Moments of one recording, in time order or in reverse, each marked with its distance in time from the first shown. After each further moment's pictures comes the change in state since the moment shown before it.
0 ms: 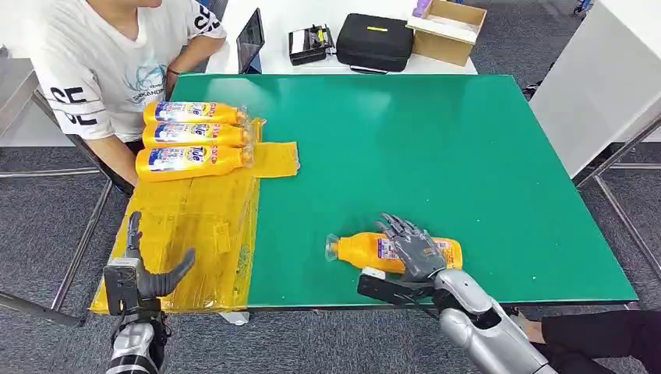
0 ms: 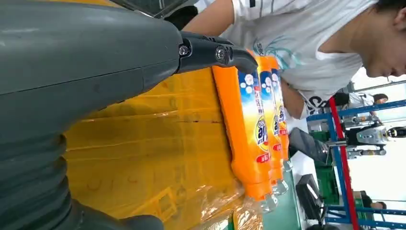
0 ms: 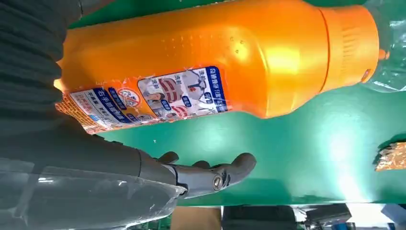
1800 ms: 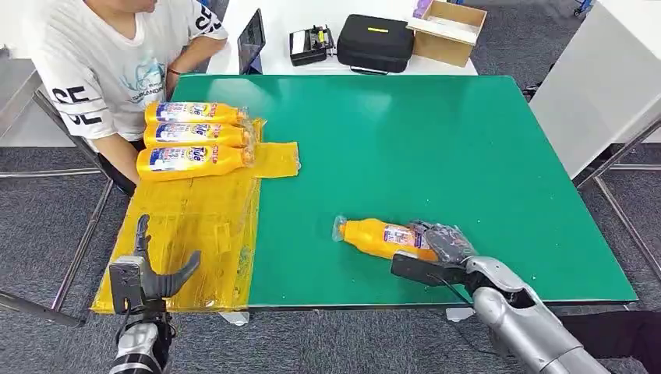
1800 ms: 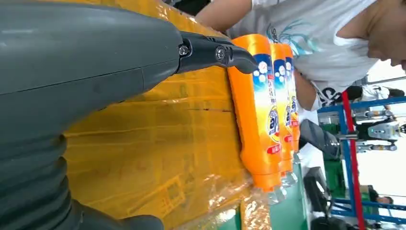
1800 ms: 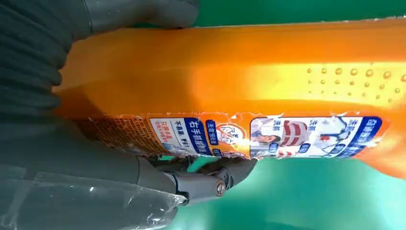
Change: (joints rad) left arm -0.024 0.000 -0.007 0.065 0.034 -0.026 0.010; right arm -0.068 -0.146 -0.032 0.082 -0.196 0.212 0.035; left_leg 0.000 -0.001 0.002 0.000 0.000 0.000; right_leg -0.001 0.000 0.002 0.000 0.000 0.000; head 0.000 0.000
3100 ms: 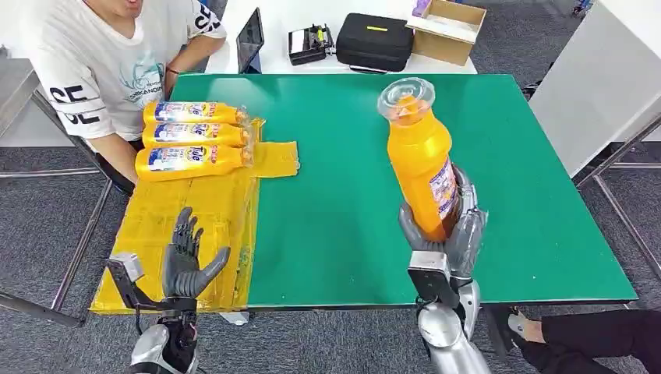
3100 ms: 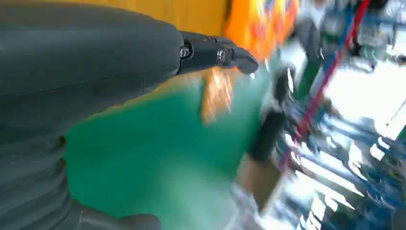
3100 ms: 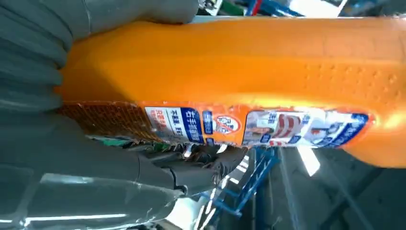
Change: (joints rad) left arm 0.101 -0.044 -0.216 -0.207 0.474 -0.379 0.225; right arm 0.227 0.584 -0.343 -0.301 -0.108 -0.862 -0.581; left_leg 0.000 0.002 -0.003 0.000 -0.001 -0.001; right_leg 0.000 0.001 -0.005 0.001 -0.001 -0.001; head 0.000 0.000
